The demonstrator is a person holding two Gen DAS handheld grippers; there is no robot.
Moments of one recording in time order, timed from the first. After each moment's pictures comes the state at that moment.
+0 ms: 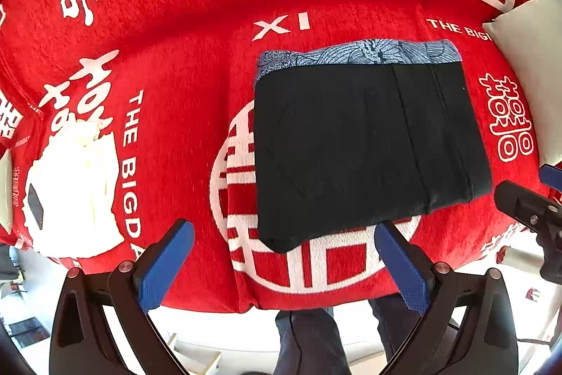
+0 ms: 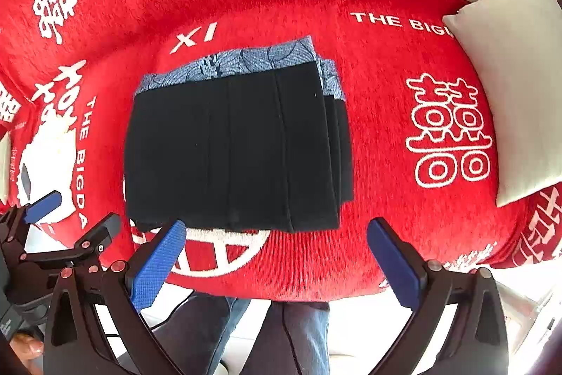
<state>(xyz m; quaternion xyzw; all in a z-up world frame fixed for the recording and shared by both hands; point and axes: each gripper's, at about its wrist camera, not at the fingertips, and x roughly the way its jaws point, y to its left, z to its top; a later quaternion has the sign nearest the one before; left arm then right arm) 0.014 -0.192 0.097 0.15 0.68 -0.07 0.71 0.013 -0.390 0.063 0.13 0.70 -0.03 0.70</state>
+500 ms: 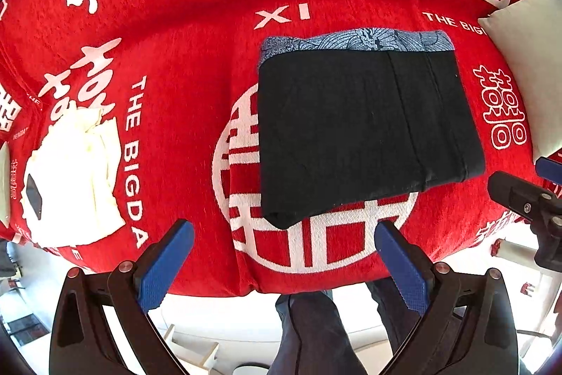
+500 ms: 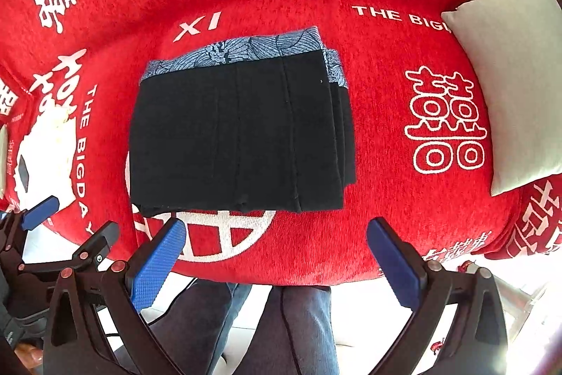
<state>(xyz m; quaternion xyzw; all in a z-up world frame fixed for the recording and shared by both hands) 0.002 -0.180 0.107 0.14 0.69 -0.08 0.70 0.008 -0.378 0.074 0.12 0.72 -0.03 0.69</state>
